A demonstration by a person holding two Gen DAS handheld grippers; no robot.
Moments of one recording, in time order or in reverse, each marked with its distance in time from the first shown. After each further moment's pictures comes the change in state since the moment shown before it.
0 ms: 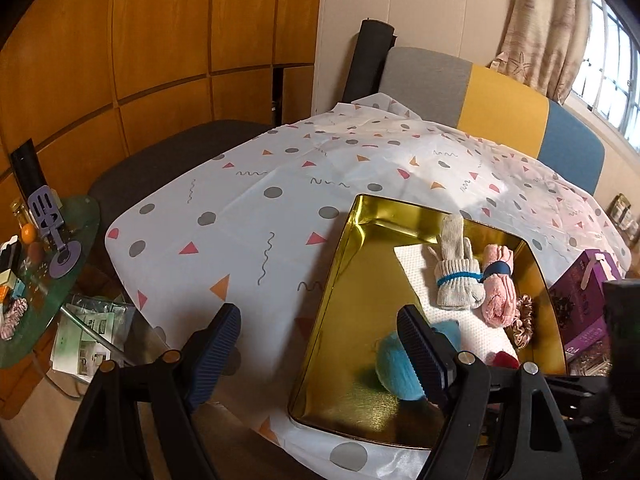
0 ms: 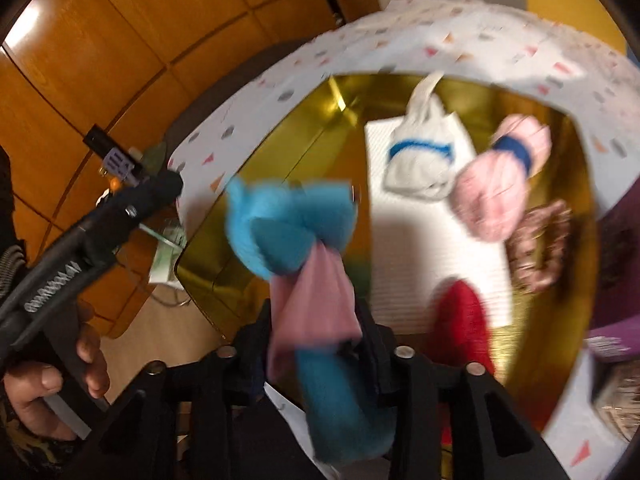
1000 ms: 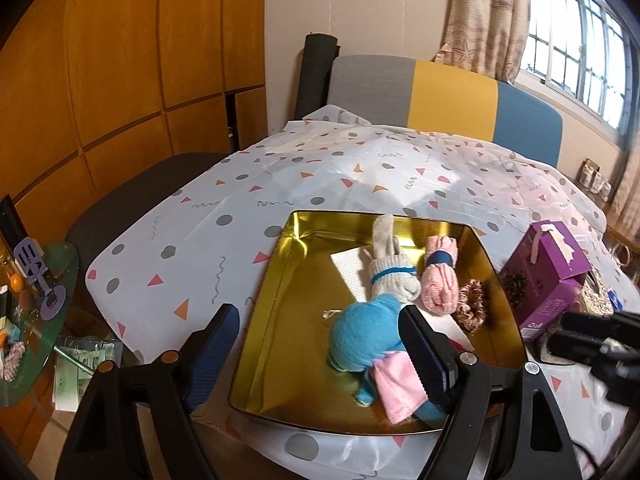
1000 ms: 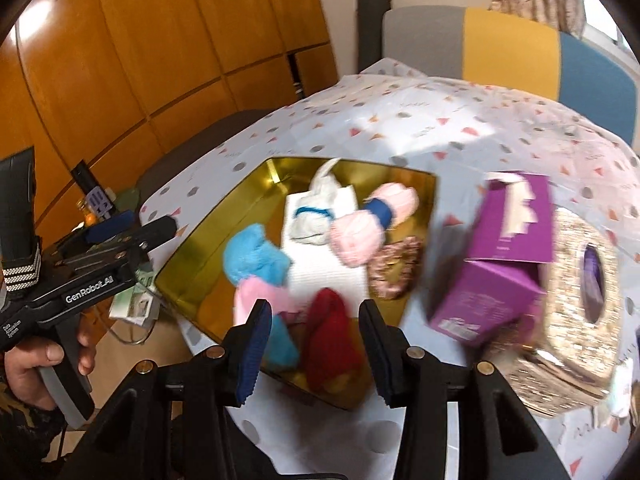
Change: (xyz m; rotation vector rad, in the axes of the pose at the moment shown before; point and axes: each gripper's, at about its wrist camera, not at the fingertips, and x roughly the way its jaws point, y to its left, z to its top) left arm -0.034 -0.055 -0.003 0.149 -0.058 -0.082; right arm -0.126 -0.025 -0.044 -0.011 -0.276 -0.210
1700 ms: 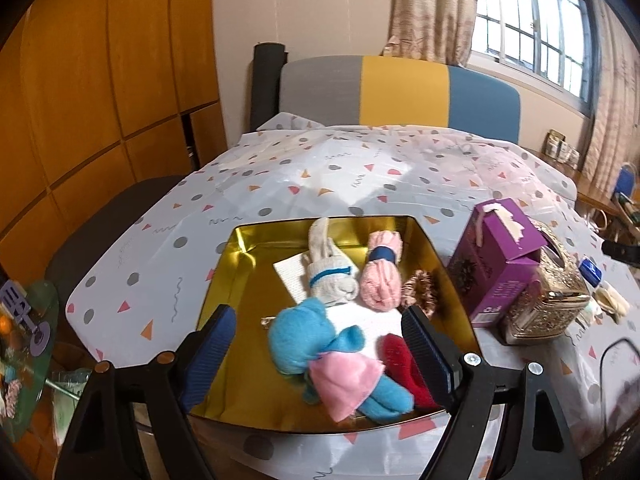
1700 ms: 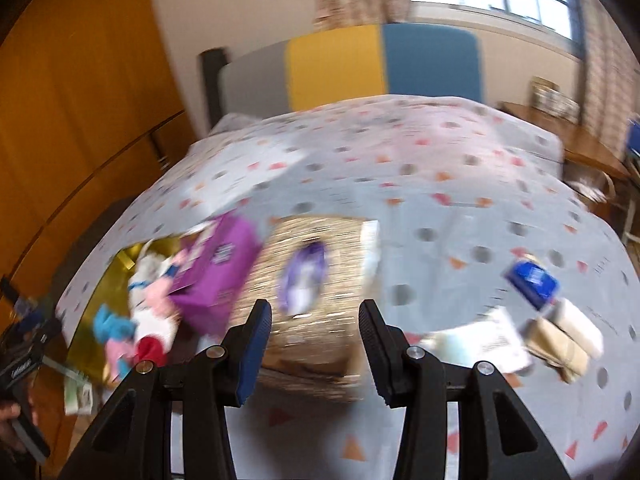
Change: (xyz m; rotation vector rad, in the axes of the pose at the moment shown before) left arm -0.015 -0.056 0.002 0.134 -0.016 -0.088; right arm -0.112 -0.171 -0.034 0.348 -0.176 -0.336
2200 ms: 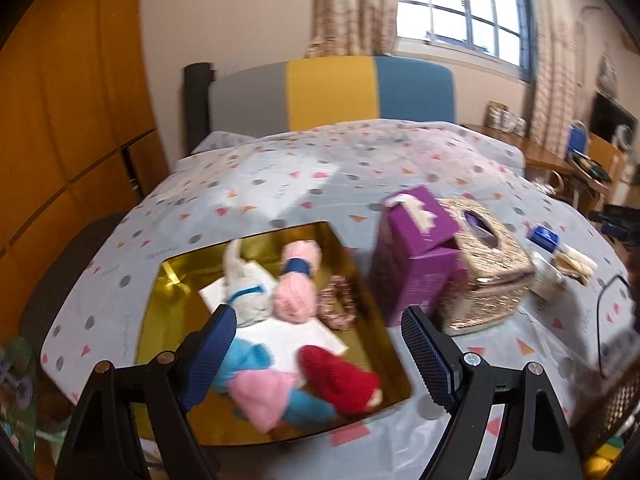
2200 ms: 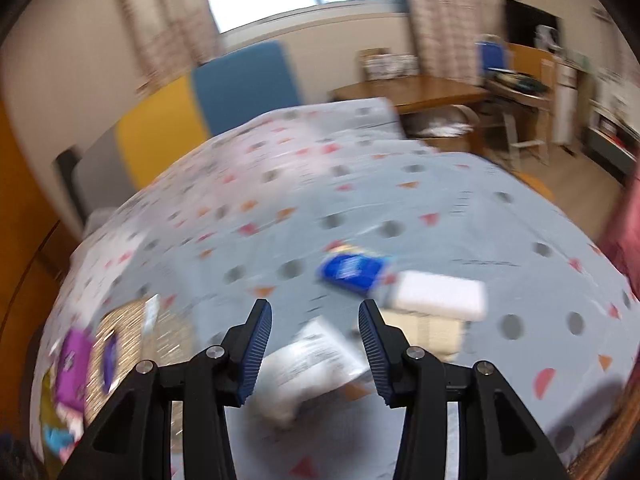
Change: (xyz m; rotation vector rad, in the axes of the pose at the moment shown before) left arm -0.011 -0.076 0.010 0.186 -0.014 -0.163; right arm -0.033 -0.170 -0.016 0.440 -0.132 -0.350
